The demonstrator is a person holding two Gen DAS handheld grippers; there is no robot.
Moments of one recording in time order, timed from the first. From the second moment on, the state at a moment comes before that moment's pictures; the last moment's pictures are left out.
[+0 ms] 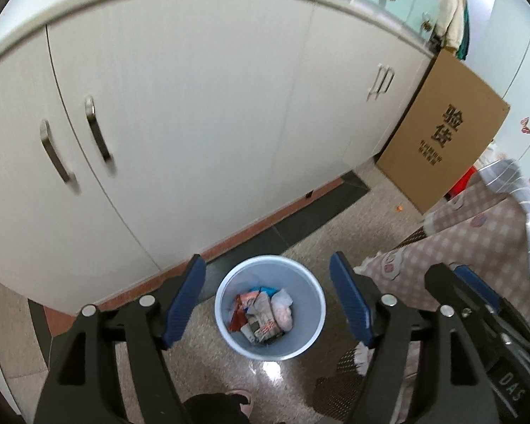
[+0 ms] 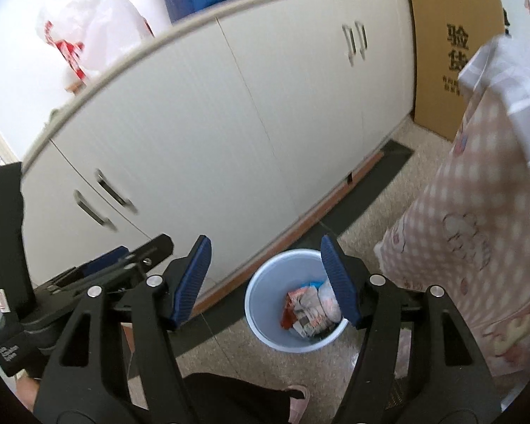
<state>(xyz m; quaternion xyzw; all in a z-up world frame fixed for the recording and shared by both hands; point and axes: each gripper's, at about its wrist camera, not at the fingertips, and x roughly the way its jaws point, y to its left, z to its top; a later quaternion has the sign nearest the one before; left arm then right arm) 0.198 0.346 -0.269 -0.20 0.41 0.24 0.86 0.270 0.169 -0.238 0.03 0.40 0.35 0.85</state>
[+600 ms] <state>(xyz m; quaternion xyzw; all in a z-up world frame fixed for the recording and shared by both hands) 0.303 0.186 -0.121 -0.10 0.35 0.06 0.93 0.322 -0.012 -0.099 0.08 0.32 0.28 0.90</state>
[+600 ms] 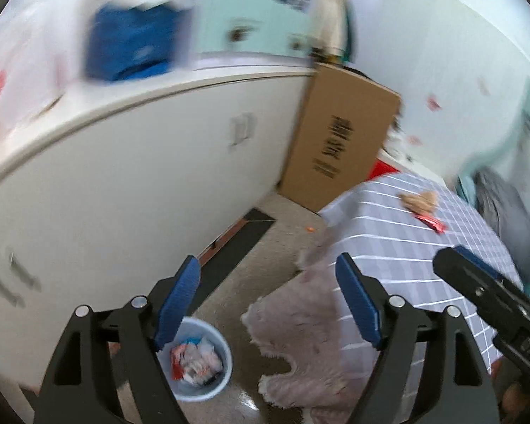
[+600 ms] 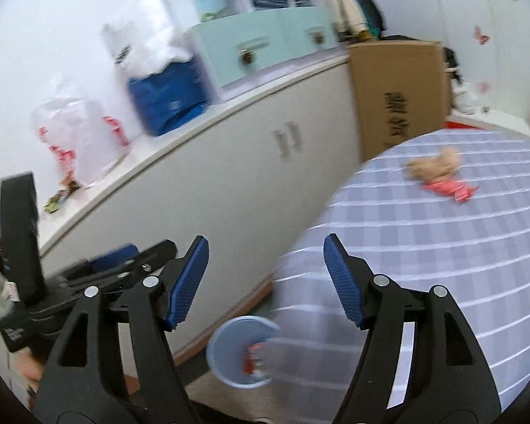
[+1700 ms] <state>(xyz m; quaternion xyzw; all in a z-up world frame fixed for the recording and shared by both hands) 0.546 -0.005 -0.177 -0.01 0.45 -0.12 0.89 0.479 -0.186 -0.148 0.08 0.38 0.12 0.91</state>
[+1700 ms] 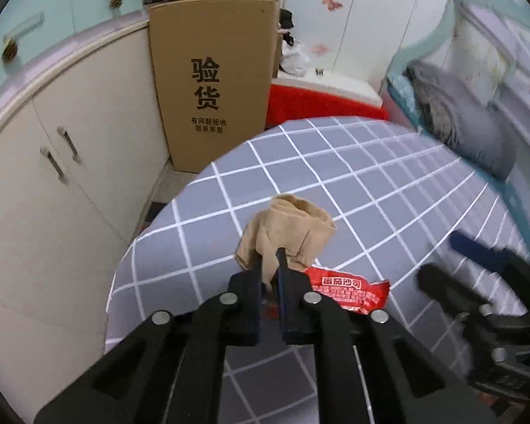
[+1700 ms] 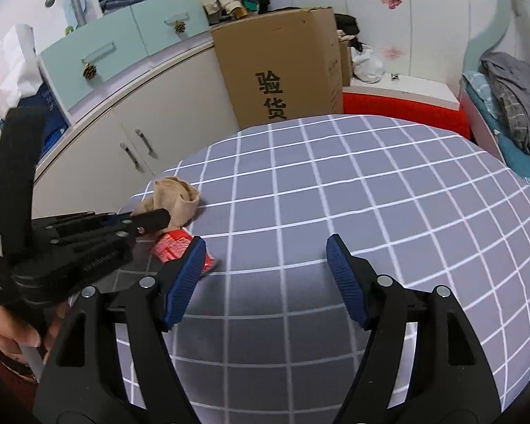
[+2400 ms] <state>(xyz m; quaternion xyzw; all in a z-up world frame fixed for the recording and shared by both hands) 0.454 0.093 -0.146 0.00 0.37 0.00 0.93 0.480 -0.092 -0.156 -0.09 0.42 0.15 0.89</state>
